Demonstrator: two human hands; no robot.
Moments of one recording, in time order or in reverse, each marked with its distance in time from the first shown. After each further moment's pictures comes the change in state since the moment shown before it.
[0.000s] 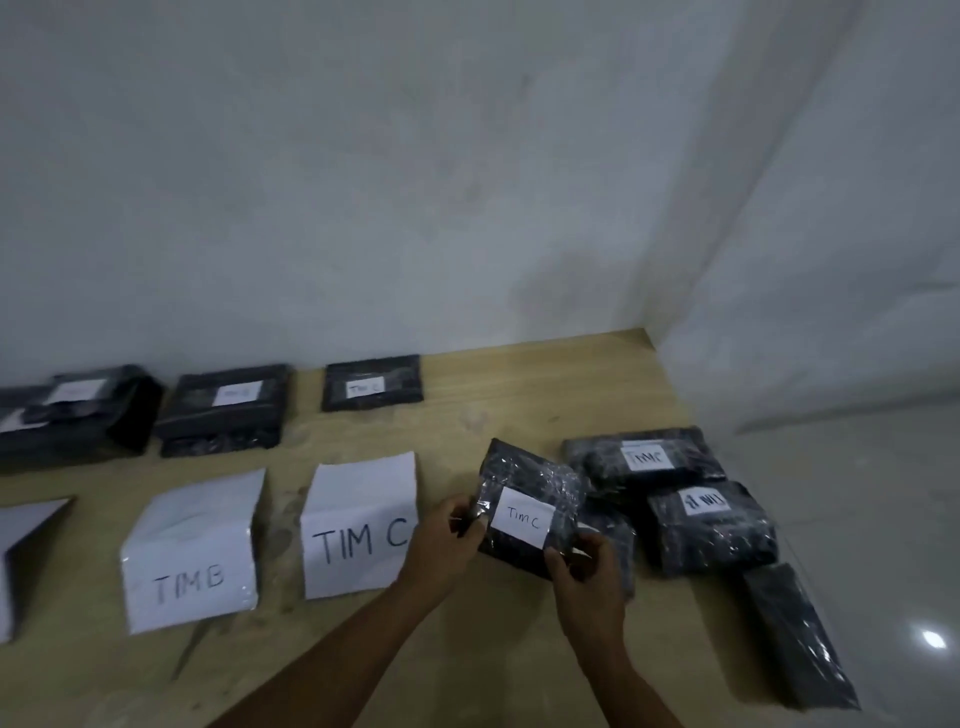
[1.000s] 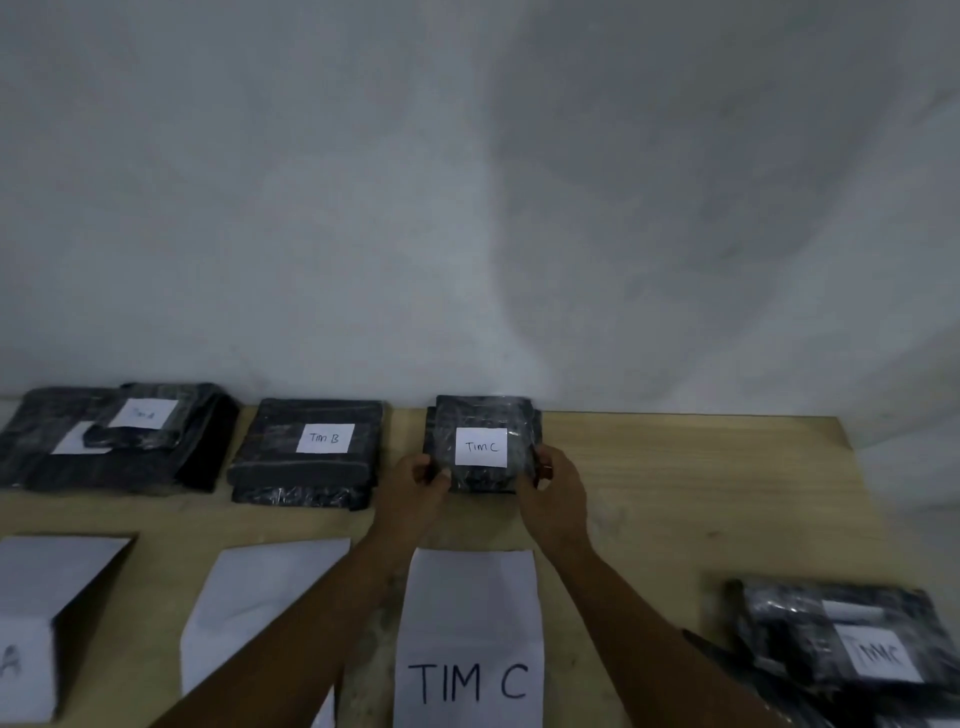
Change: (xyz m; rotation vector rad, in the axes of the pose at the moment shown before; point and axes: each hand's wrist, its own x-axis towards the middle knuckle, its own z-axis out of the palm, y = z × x) left_hand 0.198 -0.059 -0.189 -0.145 0.283 -0.296; right_hand 0.133 -0.106 0.285 -0.288 -0.342 -0.179
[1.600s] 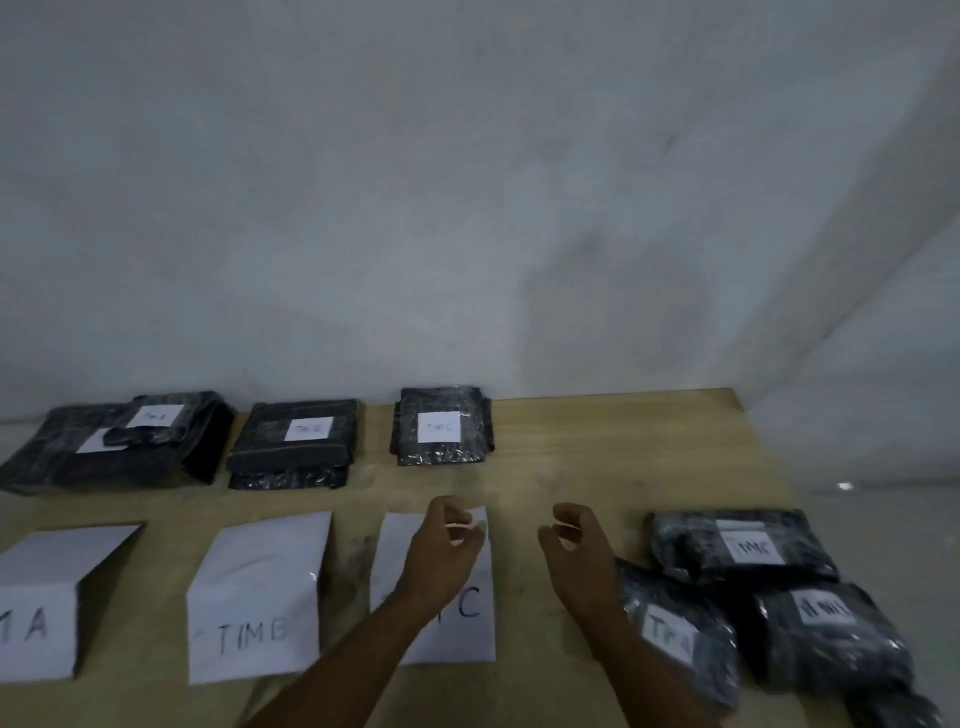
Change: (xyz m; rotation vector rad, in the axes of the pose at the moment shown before) left_hand -0.153 -0.016 0.047 -0.006 -0.172 0.184; right_hand -0.136 0.049 -0.102 0.122 0.108 0.031
